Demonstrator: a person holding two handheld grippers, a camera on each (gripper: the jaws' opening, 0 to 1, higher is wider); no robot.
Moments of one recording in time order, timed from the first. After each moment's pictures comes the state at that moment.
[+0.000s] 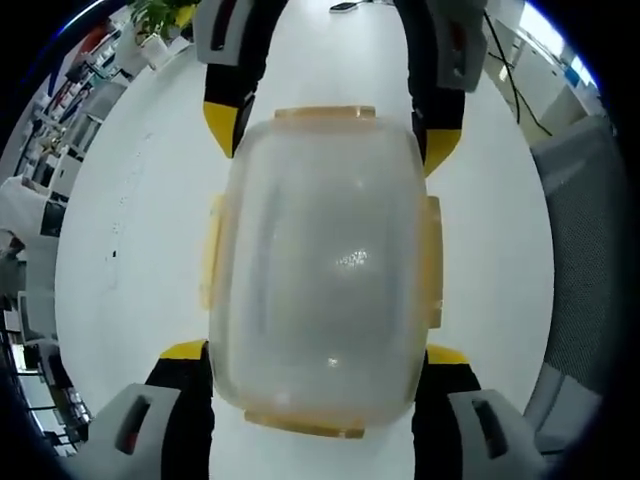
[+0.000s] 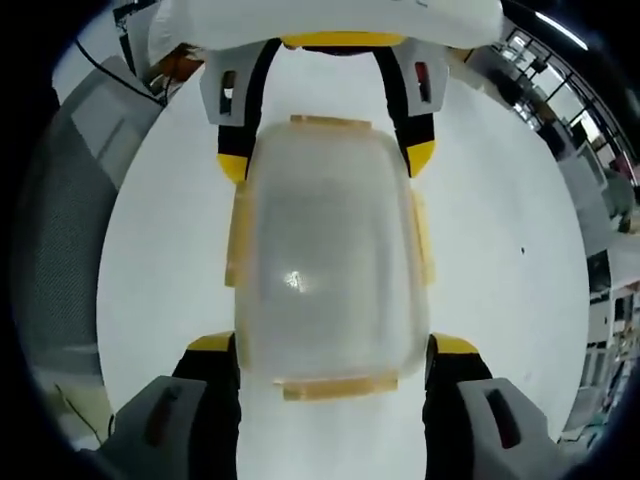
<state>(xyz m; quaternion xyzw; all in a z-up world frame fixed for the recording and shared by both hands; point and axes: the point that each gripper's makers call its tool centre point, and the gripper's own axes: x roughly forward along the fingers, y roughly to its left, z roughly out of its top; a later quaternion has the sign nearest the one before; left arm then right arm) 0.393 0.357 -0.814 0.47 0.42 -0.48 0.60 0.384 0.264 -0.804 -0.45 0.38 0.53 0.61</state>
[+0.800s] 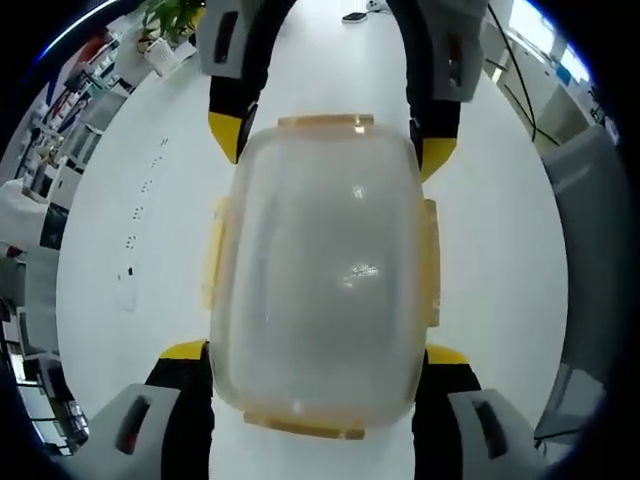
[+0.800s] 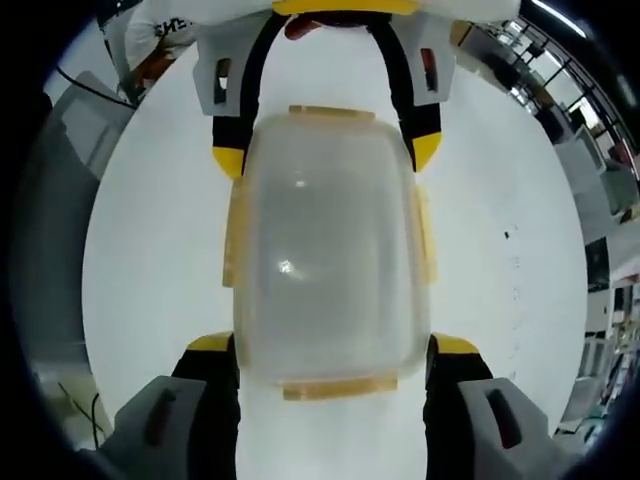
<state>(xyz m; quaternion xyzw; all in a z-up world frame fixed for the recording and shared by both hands) 0.449 0.347 -0.812 0.46 0.40 -0.50 0.61 0.439 0.254 -0.806 -0.46 0.41 0.51 0.60</state>
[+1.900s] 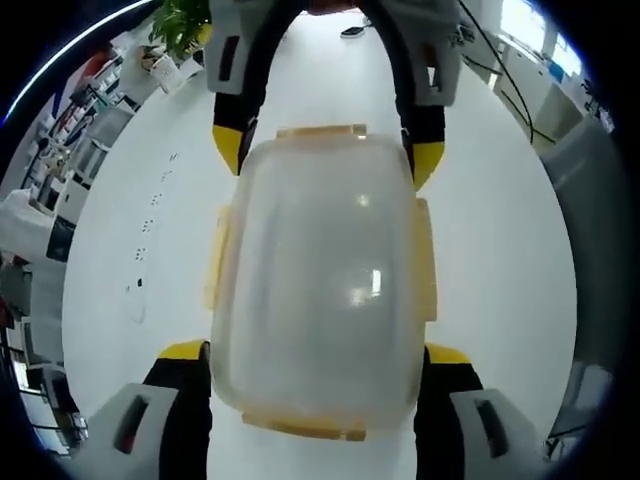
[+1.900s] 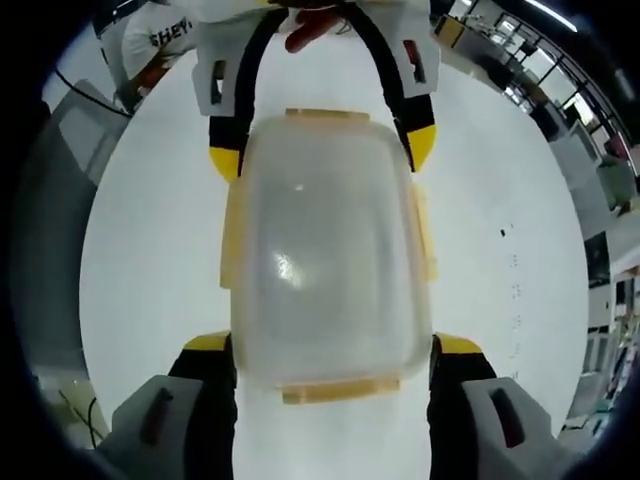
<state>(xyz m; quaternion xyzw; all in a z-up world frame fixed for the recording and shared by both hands) 0.449 0.346 -0.812 0.46 0.35 -0.52 0.63 0.440 0.255 -0.809 -0.45 0.39 0.51 0.62</state>
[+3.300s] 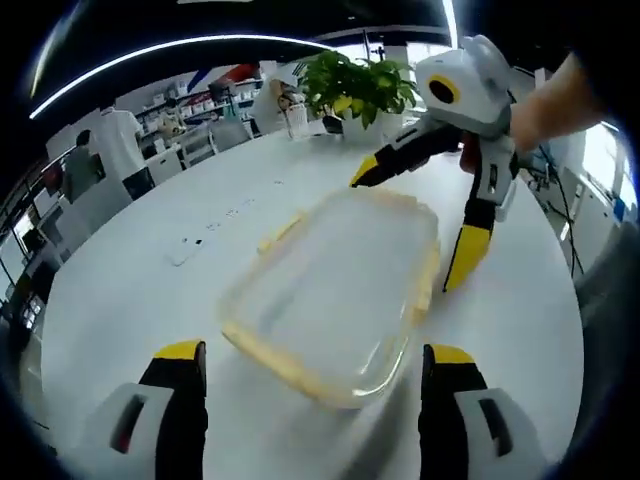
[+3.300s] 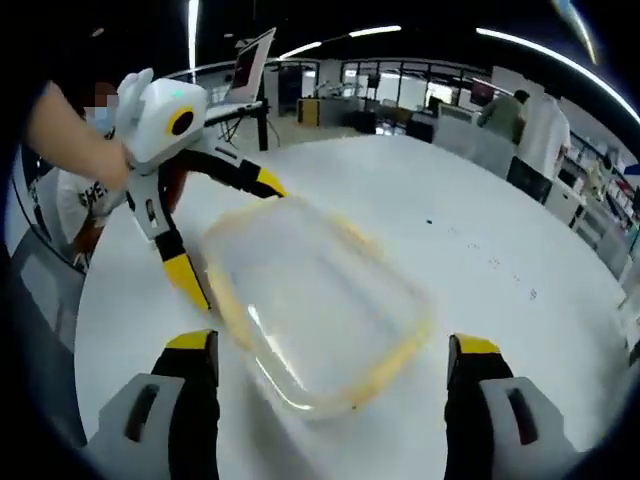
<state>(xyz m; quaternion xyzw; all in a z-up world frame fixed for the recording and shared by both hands) 0.444 0.370 -0.800 0.19 0.27 -0.41 0.85 0.435 0.268 -0.797 -0.15 0.30 0.41 0.85</state>
